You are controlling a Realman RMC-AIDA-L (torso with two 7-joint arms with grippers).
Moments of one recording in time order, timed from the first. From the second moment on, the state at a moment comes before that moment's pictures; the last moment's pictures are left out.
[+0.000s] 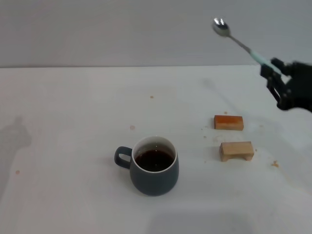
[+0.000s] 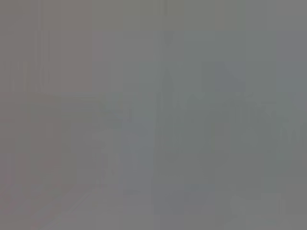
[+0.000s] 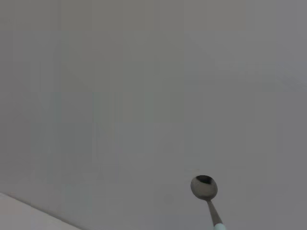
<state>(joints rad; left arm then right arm) 0.11 -1.95 -1.32 -1.03 2.89 0.59 -0.22 -0.14 1.98 1.45 1.65 -1.36 0.59 -1.58</state>
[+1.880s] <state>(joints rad) 0.02 -2.00 -1.47 -0.98 2.89 0.59 -0.22 0.84 1.94 2.03 1.50 -2.05 1.77 -0.70</state>
